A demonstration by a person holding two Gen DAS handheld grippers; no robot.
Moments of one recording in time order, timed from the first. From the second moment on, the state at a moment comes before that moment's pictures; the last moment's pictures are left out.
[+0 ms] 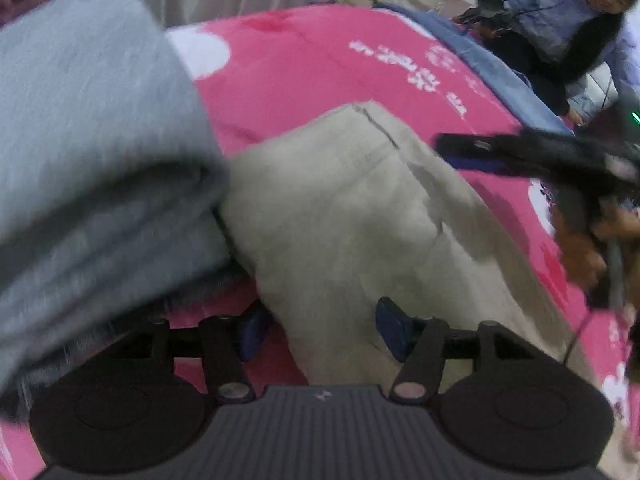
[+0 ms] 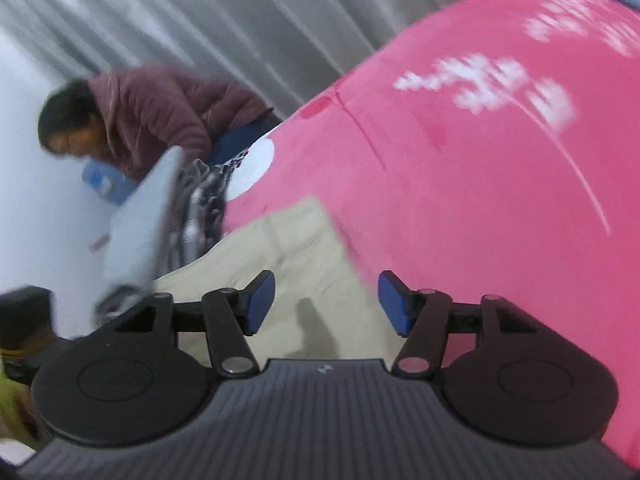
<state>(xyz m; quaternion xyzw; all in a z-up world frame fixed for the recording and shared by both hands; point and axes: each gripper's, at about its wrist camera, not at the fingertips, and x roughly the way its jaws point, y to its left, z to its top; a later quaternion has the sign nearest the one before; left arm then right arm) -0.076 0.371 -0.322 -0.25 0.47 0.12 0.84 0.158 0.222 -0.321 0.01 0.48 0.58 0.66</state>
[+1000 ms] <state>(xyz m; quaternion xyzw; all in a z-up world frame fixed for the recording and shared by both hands) 0.026 0.415 -0.257 -0.35 0.29 0.07 0.89 0.209 0.157 -0.270 0.24 0.45 0.51 0.69</state>
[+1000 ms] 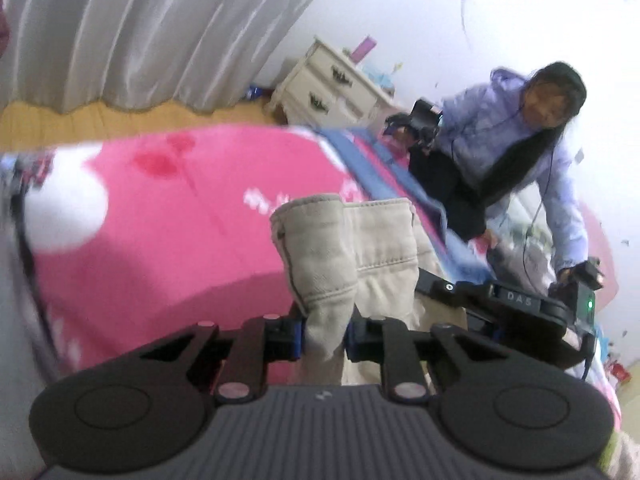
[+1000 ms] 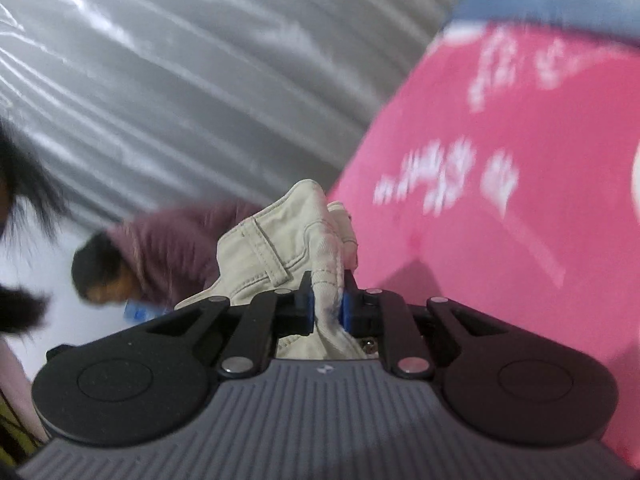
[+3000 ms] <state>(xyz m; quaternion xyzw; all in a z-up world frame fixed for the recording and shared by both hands) -0.086 -0.044 -0.279 -0.05 0.53 -0.28 0.80 -0.222 -0.380 -0.322 0.33 0.44 -0.16 0.82</state>
